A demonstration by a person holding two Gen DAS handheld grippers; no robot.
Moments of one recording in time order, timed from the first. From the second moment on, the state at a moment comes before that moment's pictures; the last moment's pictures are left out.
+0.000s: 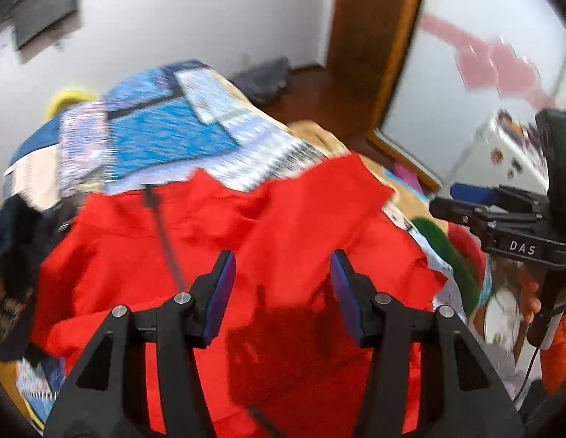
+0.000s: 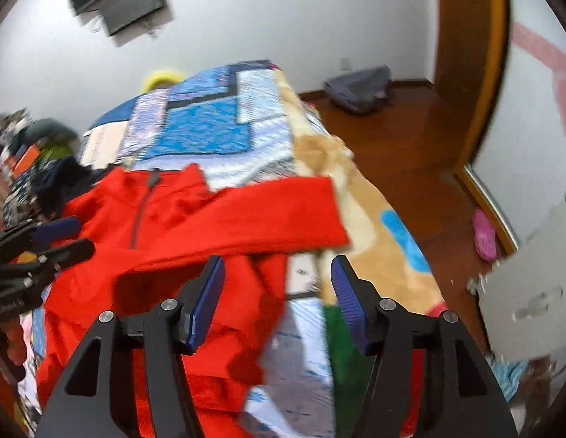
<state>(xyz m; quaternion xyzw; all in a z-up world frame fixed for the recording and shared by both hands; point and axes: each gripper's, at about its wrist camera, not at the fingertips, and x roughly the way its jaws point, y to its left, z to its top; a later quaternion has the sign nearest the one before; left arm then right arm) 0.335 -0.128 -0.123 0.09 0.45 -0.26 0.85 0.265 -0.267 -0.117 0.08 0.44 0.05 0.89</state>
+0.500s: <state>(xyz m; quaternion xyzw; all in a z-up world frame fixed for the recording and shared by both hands) 0.387 -0.180 -0.176 0.12 0.49 -0.25 0.82 0.277 -0.270 -0.151 0.13 0.47 0.09 0.87</state>
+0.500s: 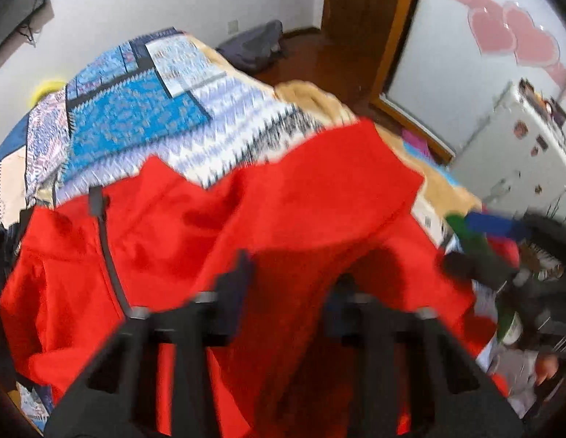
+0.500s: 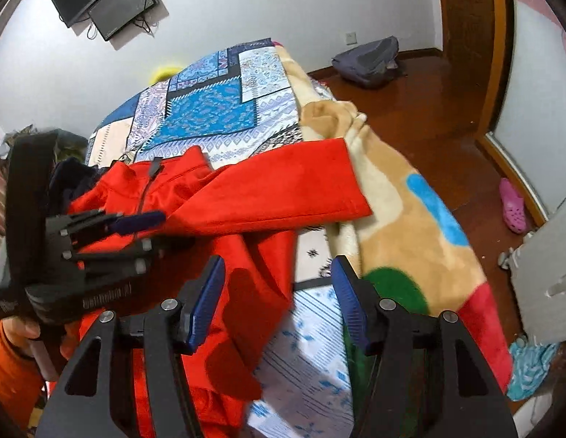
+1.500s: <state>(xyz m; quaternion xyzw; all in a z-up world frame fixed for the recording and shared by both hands) 0.309 0.050 -0.215 0.00 0.53 -0.06 0.84 0.275 -0.242 -0.174 0.03 0.49 0.07 0.87</state>
